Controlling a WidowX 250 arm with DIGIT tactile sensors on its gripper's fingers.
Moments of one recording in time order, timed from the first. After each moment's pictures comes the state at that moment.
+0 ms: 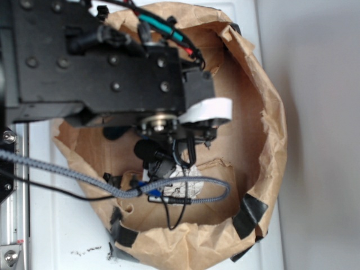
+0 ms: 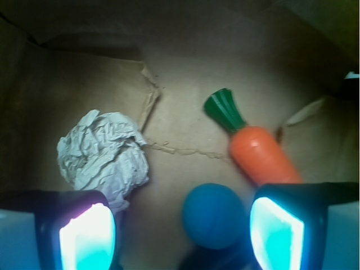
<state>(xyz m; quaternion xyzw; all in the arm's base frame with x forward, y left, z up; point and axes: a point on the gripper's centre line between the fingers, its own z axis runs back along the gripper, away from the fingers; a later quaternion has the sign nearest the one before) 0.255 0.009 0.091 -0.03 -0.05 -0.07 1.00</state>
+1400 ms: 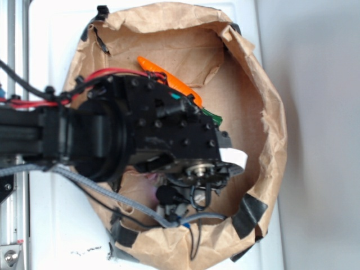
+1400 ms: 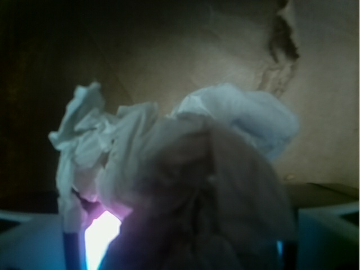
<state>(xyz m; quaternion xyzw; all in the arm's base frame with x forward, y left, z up) 0.261 -0.025 0.034 -0.10 0.01 -0.07 0.99</state>
